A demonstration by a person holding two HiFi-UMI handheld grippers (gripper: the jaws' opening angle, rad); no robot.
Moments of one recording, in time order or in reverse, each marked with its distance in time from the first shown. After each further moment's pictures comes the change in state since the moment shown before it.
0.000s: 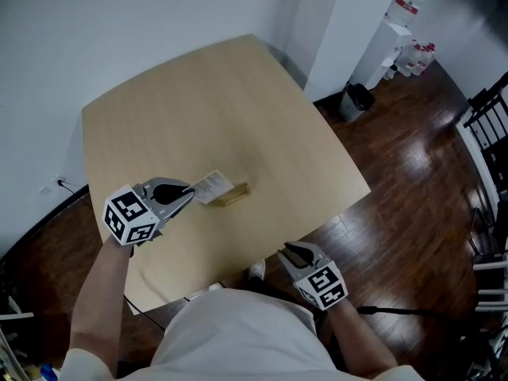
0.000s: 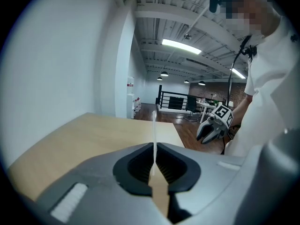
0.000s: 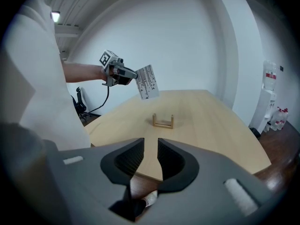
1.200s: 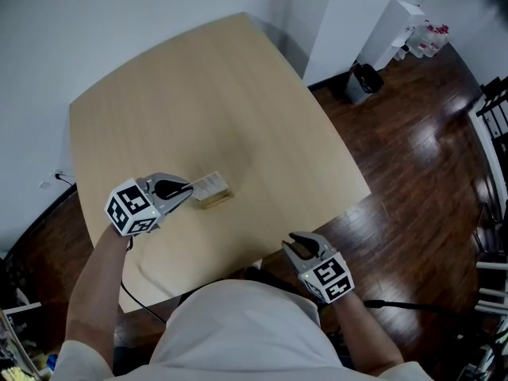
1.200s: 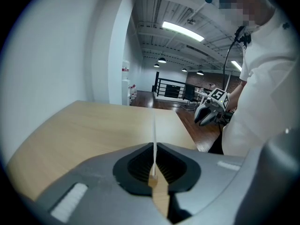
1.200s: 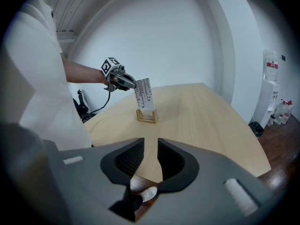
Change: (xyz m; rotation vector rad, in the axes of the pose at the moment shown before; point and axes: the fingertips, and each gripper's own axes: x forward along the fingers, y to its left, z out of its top) left arm 0.096 0.024 -0.027 0.006 0.163 -0.064; right arm 0.001 -0.089 -0.021 0.044 0.032 0.053
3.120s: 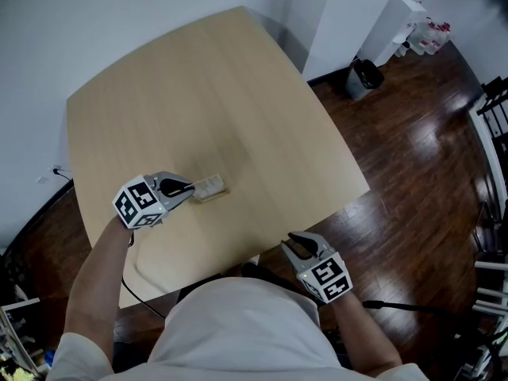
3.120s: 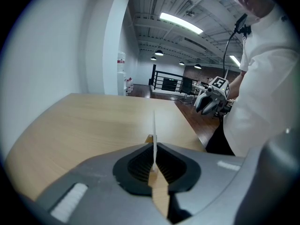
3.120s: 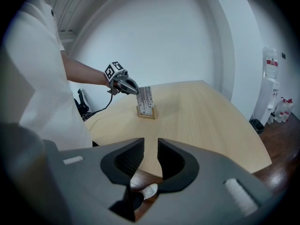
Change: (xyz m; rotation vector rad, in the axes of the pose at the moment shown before) left arm 0.034 0.002 -0.036 0.018 0.084 -0.041; right arm -0.002 -0.002 -0.015 0.012 0.024 0.005
